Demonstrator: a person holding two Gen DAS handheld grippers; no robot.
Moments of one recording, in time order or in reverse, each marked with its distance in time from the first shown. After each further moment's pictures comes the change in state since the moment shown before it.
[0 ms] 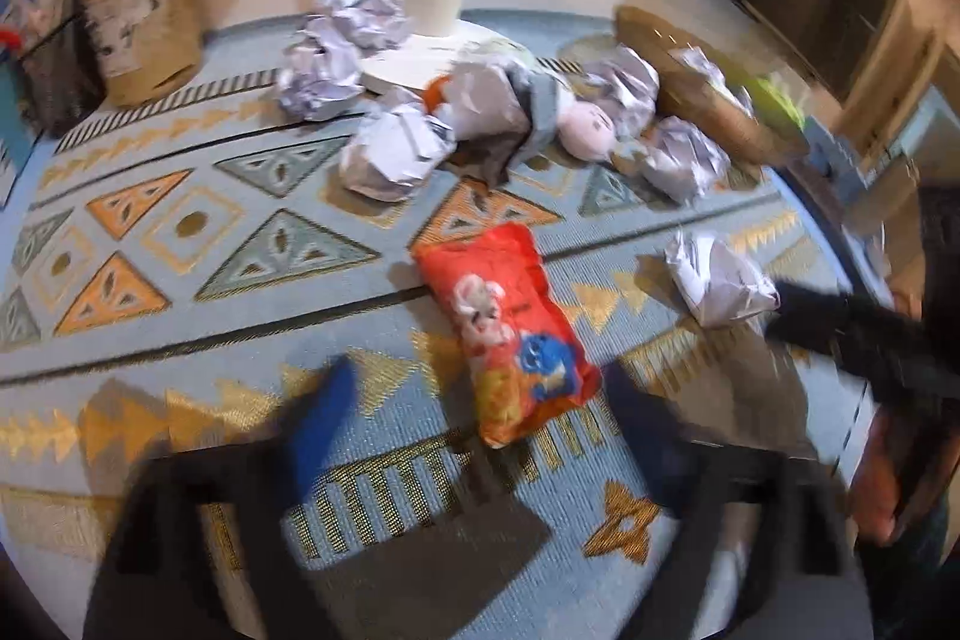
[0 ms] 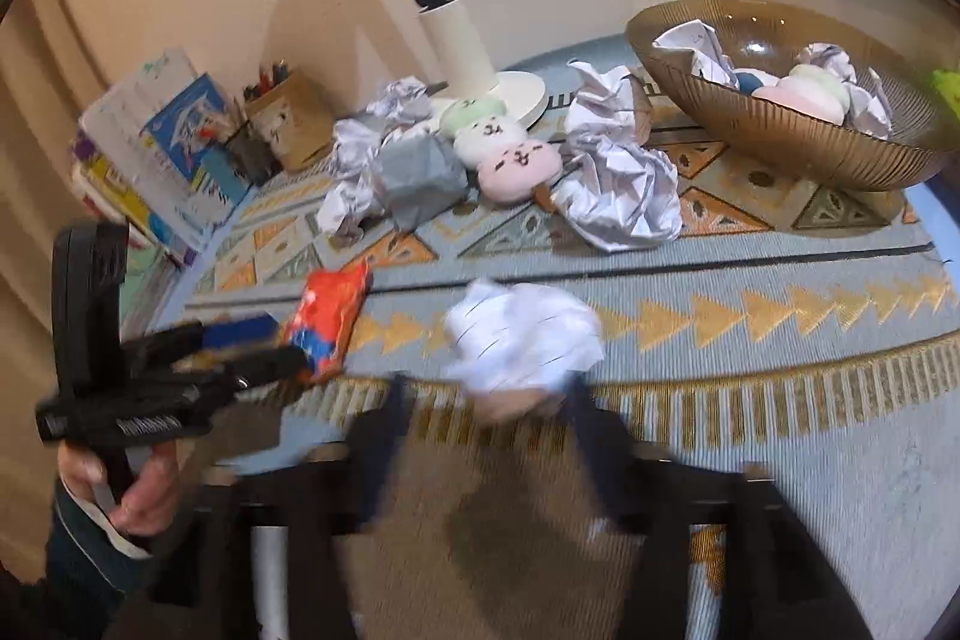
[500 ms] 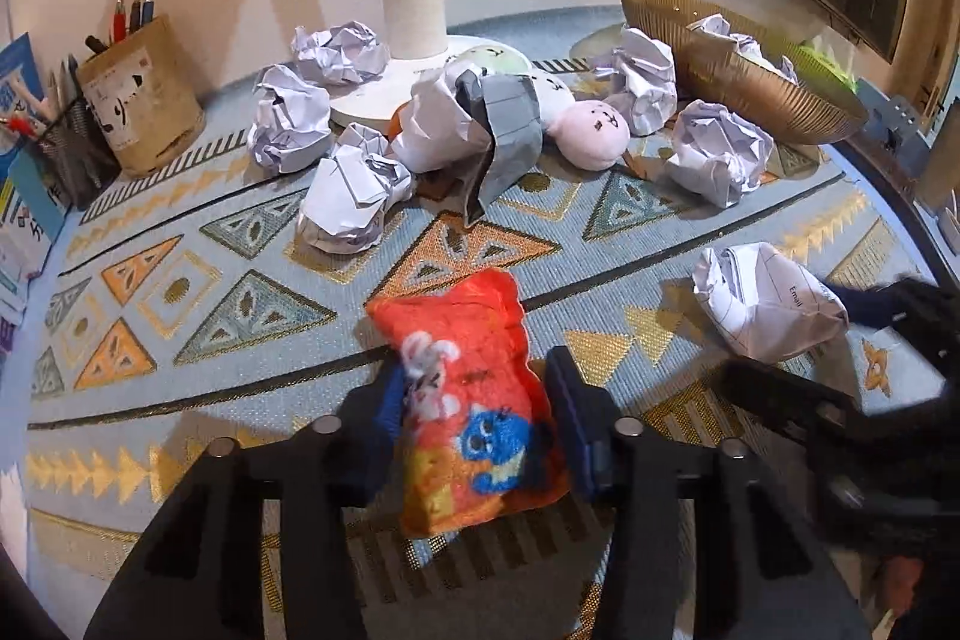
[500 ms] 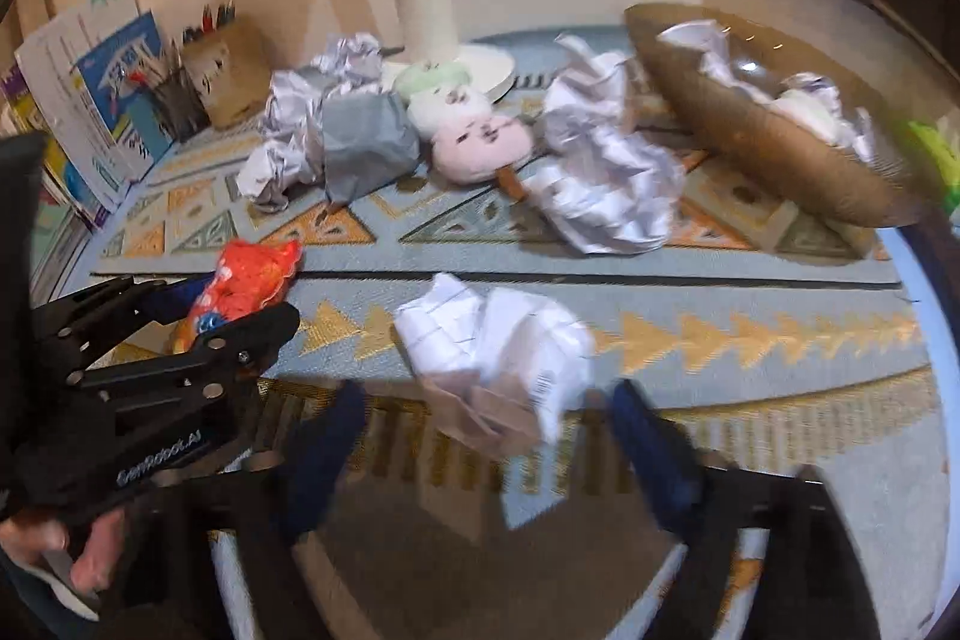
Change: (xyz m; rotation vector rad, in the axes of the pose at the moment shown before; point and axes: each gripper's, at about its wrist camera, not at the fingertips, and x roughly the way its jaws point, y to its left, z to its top) left arm 0.038 -0.047 0.009 0.123 -0.044 0.226; right arm 0.045 0.015 0.009 -0.080 0.051 -0.218
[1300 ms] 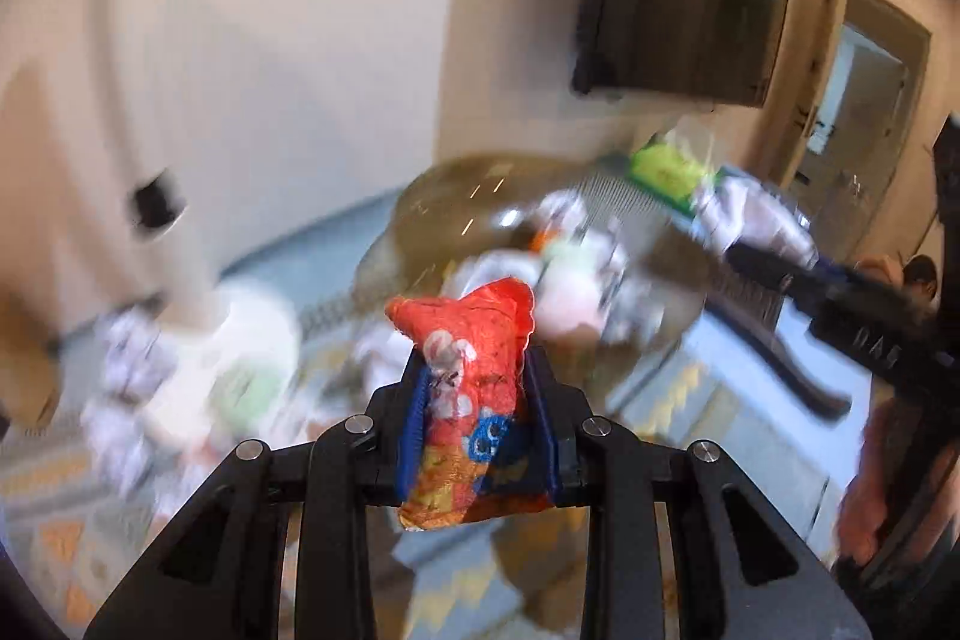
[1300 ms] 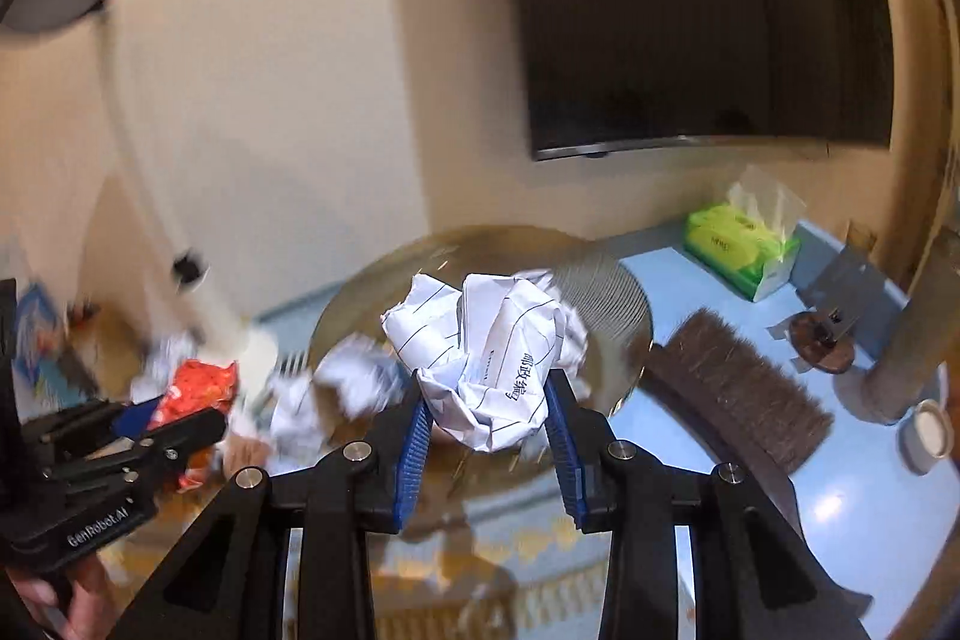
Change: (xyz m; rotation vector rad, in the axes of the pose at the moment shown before) left arm -0.026 -0.110 0.160 0.142 -0.181 -0.314; right arm -0.114 -0.183 0.081 0.339 -0.341 -0.215
